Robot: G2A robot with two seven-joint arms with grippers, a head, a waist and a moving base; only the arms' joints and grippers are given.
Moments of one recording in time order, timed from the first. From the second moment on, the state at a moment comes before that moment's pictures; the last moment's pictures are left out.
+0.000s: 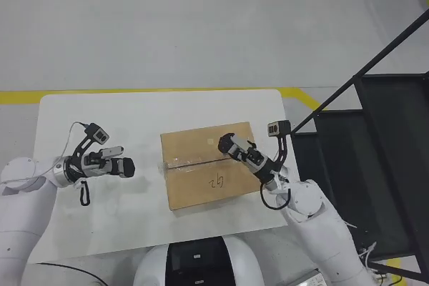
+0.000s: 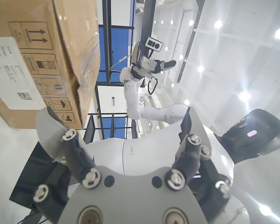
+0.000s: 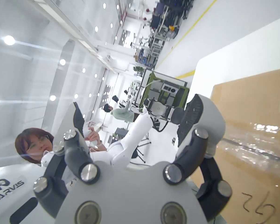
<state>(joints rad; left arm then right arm) 1.04 -0.96 -1.27 -1.18 -0.71 -0.21 -1.50 -1.52 -1.21 1.33 -1.80 0.28 -0.44 0.48</state>
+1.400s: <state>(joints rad) 0.76 -1.08 -0.93 -0.89 -0.76 -0.30 -1.52 -1.69 -1.20 1.60 -1.81 0.38 -0.51 0.34</state>
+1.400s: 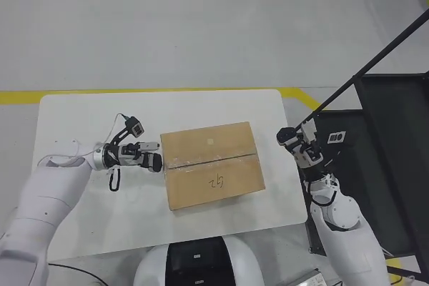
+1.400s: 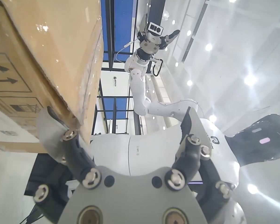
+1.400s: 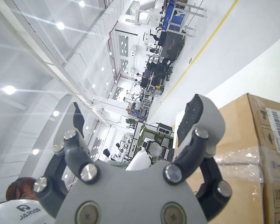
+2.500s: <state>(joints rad) 1.08 -0.99 -1.40 -1.08 -1.06 -0.40 -0.98 -1.69 -1.21 1.58 -1.80 0.37 -0.52 0.28</state>
